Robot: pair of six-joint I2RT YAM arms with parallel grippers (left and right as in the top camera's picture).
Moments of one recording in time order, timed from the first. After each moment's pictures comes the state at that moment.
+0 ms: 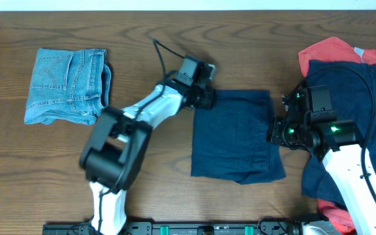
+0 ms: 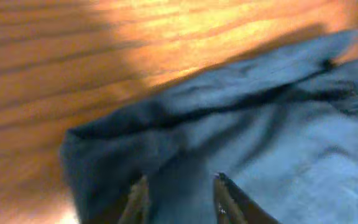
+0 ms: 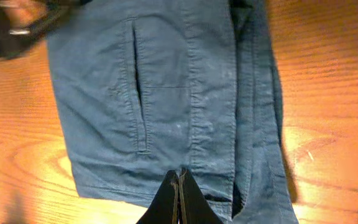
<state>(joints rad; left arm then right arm) -0.48 2.01 1.32 -0.35 0.36 -0.28 0.14 1.22 0.93 -0.91 -0.25 0.38</state>
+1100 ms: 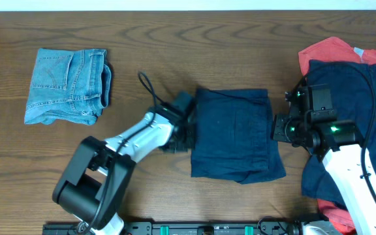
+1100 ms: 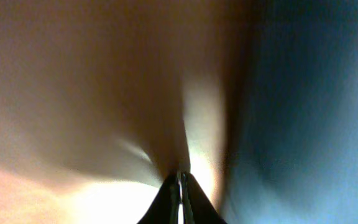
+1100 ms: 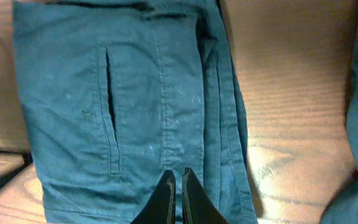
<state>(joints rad) -0.54 1.79 0.99 -0.63 0.20 -0.51 0.14 1.22 0.93 -0.85 -0.14 0.34</state>
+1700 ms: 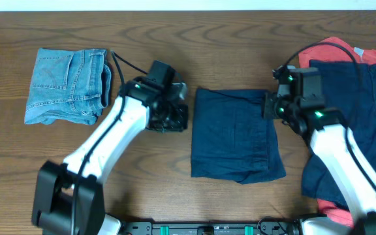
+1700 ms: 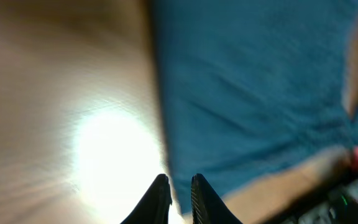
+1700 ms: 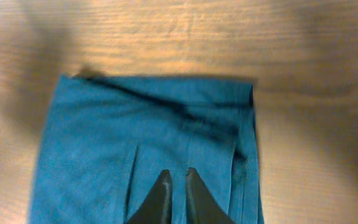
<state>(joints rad) -0.42 1.64 1.21 -0.91 0.42 -0.29 0.16 1.41 0.93 -0.44 -0.16 0.21</state>
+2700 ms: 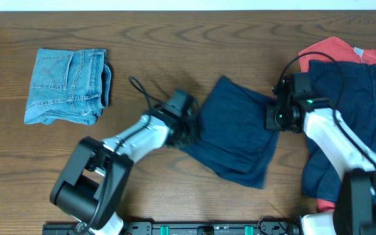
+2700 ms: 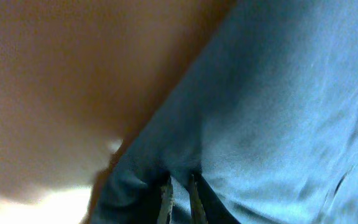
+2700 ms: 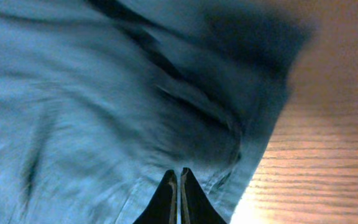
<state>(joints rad) -0.50 1.78 0.94 -0.39 0.31 -0.70 0.11 1.57 0.94 -0.61 -0.12 0.20</state>
